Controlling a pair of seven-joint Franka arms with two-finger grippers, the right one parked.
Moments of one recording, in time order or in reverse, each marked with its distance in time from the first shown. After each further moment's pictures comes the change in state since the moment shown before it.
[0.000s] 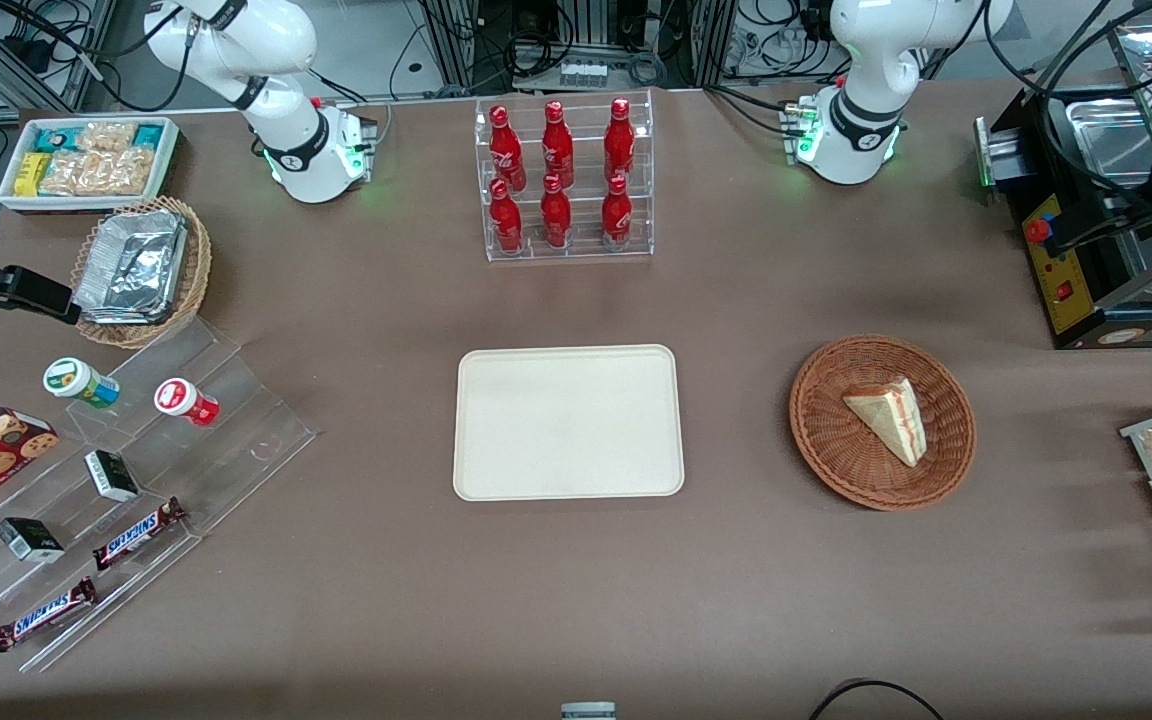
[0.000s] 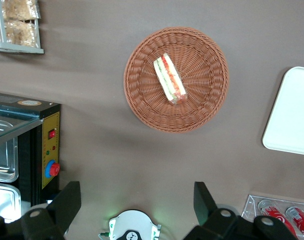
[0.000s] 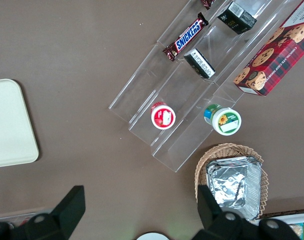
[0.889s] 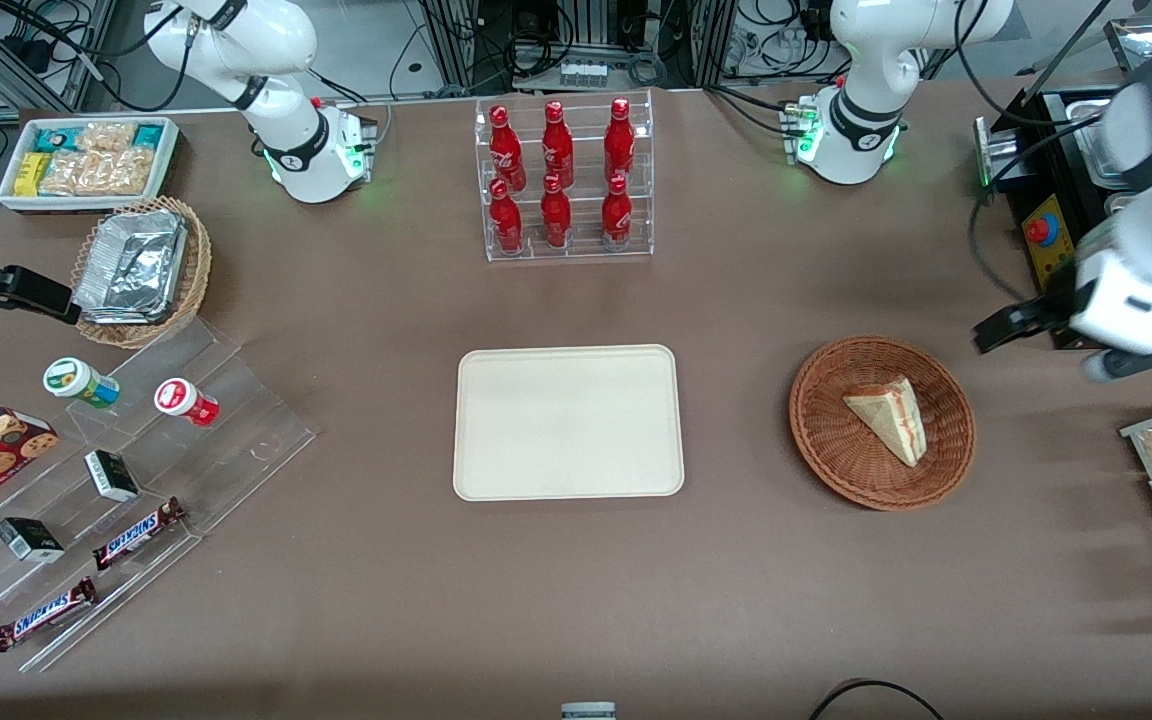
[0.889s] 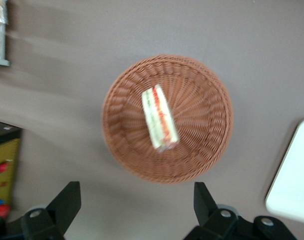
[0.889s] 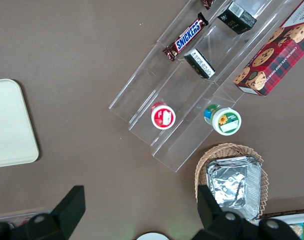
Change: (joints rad) arm -0.023 0.028 -0.049 -0.387 0.000 0.527 -0.236
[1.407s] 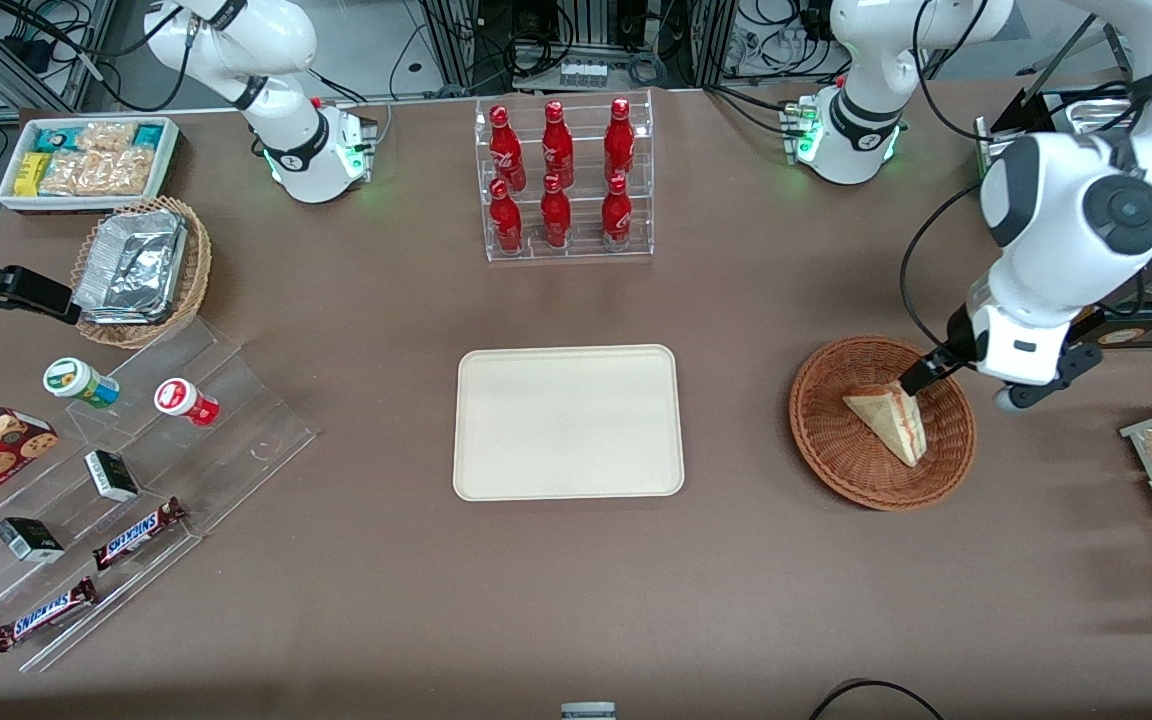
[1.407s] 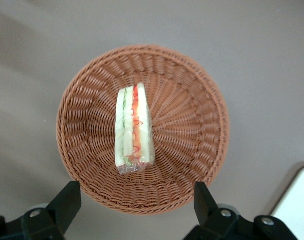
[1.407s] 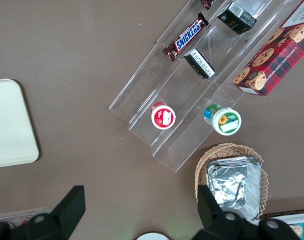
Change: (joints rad) arm -0.009 0.051 -0.044 -0.218 0.000 0.301 -0.234
